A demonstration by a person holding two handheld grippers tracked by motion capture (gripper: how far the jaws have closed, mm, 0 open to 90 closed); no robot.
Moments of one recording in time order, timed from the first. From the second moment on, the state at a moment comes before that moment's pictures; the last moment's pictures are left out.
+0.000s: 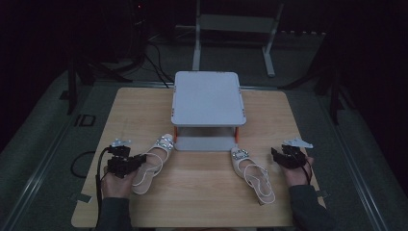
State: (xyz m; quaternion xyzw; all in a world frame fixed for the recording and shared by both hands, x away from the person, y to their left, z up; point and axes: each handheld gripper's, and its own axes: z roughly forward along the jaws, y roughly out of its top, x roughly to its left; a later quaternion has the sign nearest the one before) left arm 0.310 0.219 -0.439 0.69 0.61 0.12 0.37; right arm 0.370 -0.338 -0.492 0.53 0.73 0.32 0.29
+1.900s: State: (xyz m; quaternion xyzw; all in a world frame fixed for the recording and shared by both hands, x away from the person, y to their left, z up) left arm 0.441 0.257 -0.465 0.66 0.68 0.11 0.30; right arm 0.373 -0.335 -0.496 0.53 0.74 0.31 0.28
